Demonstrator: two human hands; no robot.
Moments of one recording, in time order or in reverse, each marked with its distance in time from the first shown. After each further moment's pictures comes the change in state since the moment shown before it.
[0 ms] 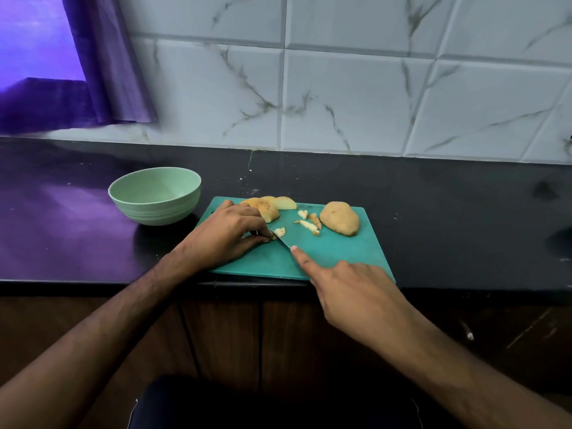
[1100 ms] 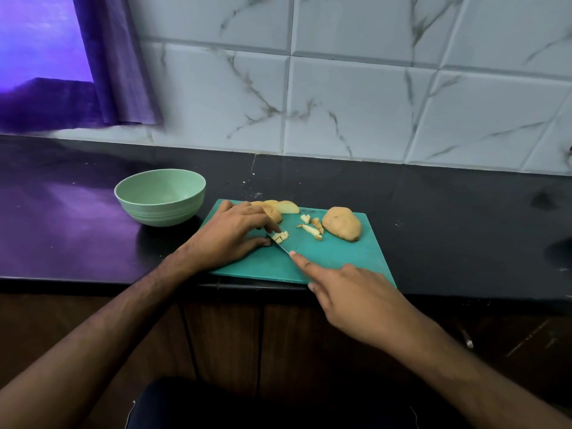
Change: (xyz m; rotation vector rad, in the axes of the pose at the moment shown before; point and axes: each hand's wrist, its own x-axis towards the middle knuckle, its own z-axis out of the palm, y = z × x) left_hand 0.000 0.000 -0.001 0.008 -0.029 -0.073; right_hand 0.002 0.007 -0.003 0.169 -0.055 -0.033
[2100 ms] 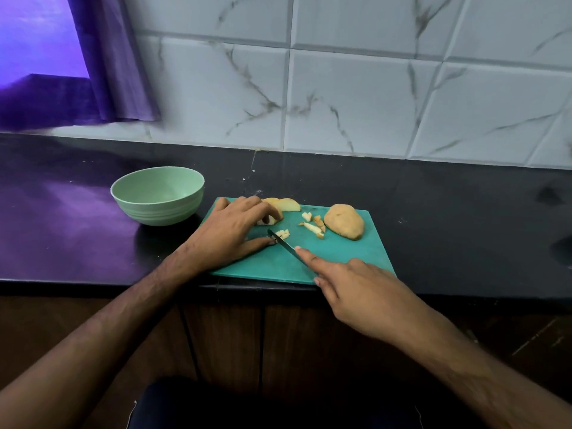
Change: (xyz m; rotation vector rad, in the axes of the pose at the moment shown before) left_hand -0.001 0.002 0.001 0.065 0.011 -0.040; right_hand 0.005 0.007 0.000 0.024 0.005 -0.008
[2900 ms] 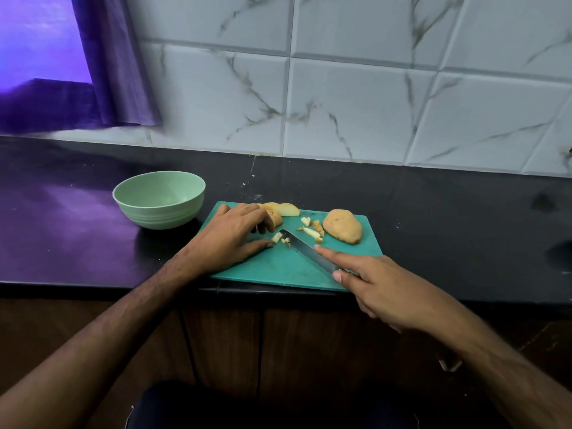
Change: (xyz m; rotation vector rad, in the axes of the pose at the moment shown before) left_hand 0.001 -0.001 -0.001 -0.083 -0.018 -0.023; right_hand -0.007 0.030 -0.019 0.378 -0.115 0.019
